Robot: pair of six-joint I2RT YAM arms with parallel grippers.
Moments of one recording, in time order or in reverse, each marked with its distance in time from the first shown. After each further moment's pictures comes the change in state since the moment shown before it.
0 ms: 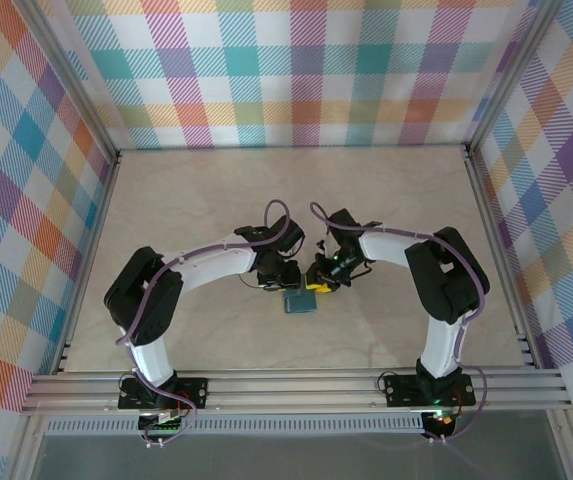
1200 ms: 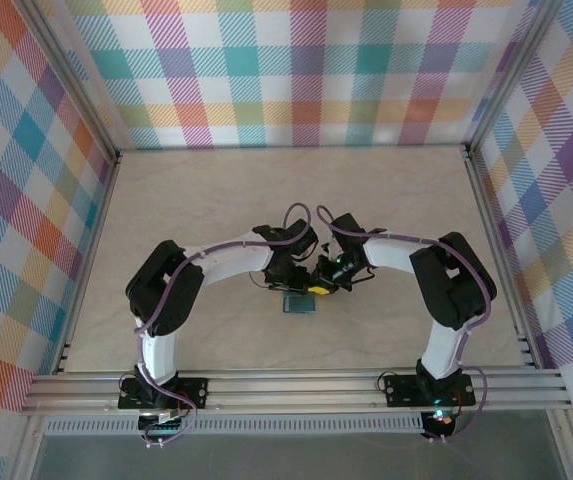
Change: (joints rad) left arm -0.040 0.110 0.093 -0.074 -0.069 0.191; right arm 0.001 -0.047 -0.075 0.085 -0.003 0.116
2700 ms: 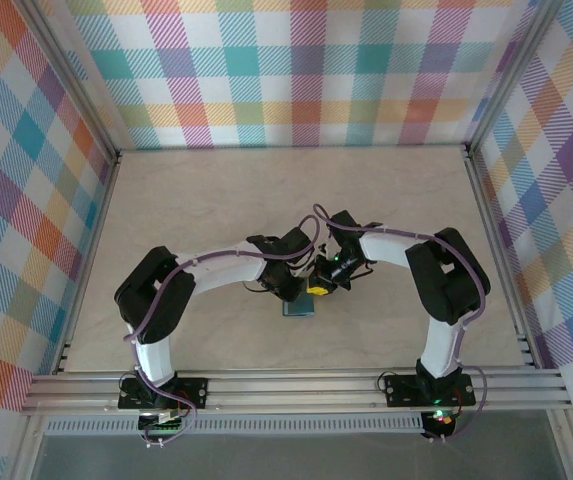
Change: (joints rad) left arm -0.021 -0.075 -0.115 0.090 -0.067 0.364; right arm 0.000 0.045 0.073 -0.118 -0.048 -0.045
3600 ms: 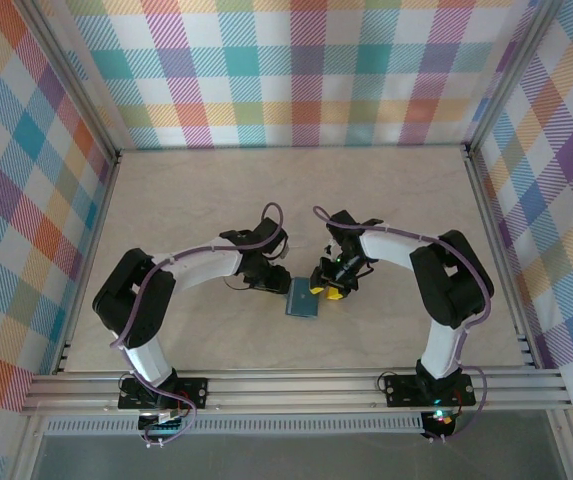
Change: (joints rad) left arm 0.153 -0.100 -0.123 0.071 0.172 -0.249; right arm 0.003 -0.035 0.034 -0.159 0.166 -0.025
